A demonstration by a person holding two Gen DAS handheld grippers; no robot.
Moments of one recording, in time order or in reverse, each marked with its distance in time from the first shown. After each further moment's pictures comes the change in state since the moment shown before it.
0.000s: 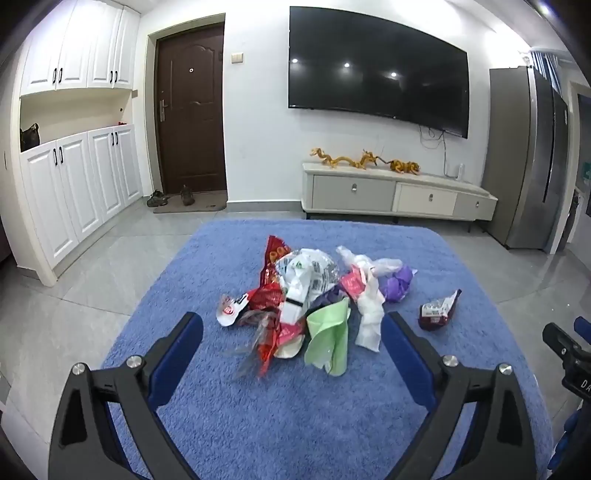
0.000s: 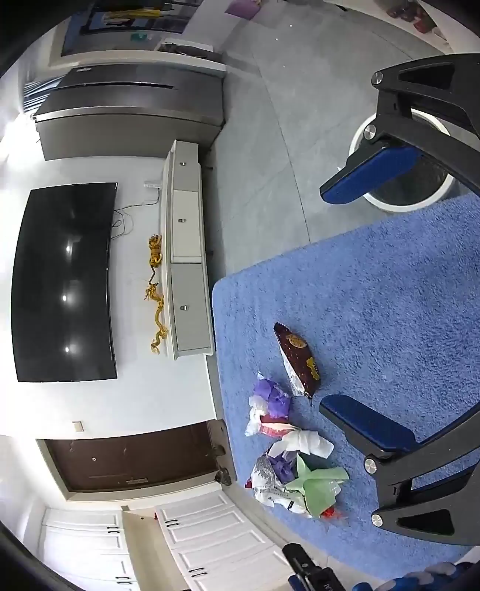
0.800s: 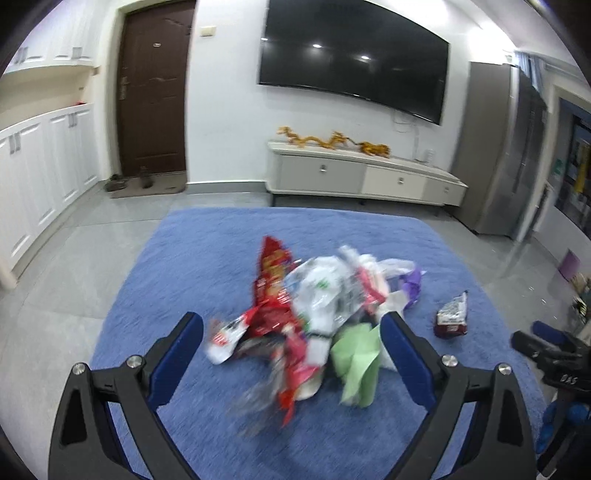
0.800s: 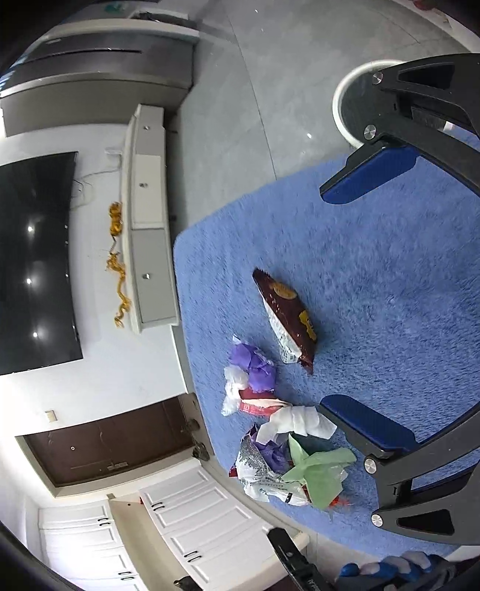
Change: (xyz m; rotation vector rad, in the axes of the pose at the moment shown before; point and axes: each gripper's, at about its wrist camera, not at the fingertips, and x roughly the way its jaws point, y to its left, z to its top) left arm 0.074 0.045 0.031 0.026 0.105 -0.203; right arm 0.071 0.027 0.006 0.046 0.199 0.156
